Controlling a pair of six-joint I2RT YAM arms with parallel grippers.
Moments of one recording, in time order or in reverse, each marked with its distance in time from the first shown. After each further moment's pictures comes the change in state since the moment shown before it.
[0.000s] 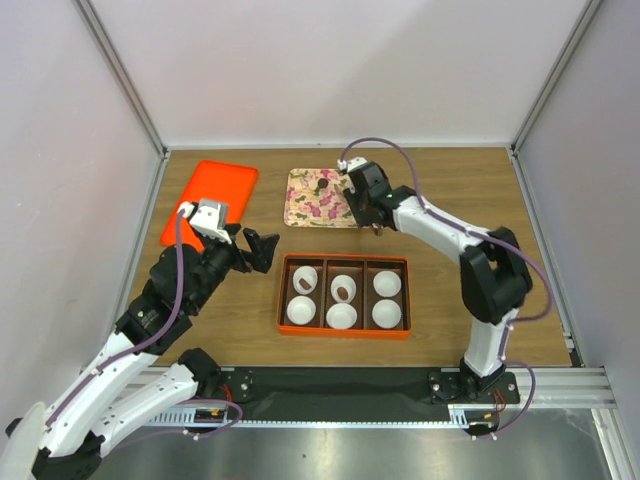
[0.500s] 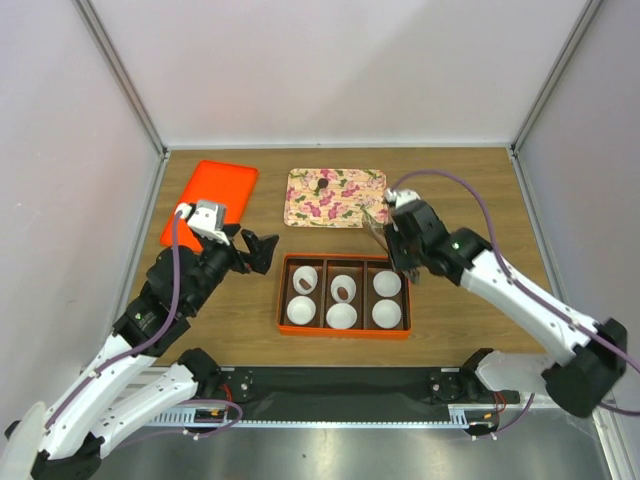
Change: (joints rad) left arm 0.000 -0.012 0.000 0.000 0.009 -0.001; right arm 0.074 -0.637 -0.328 -0.312 -0.005 0.243
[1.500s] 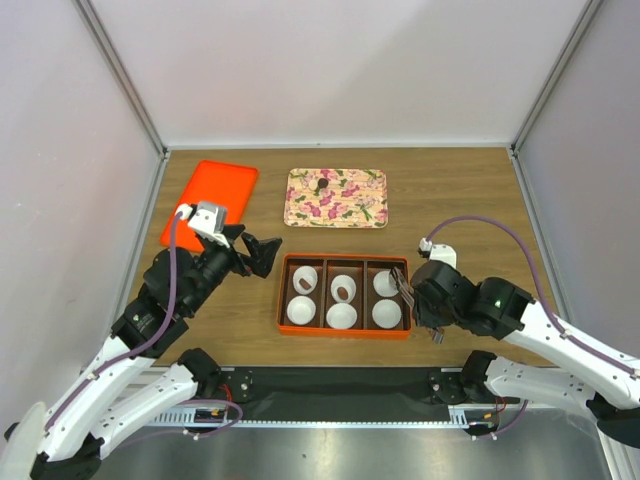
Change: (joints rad) left arm 0.000 -0.015 0.000 0.006 0.071 0.000; right arm 0.309 -0.408 -0.209 -0.402 0.118 0.516
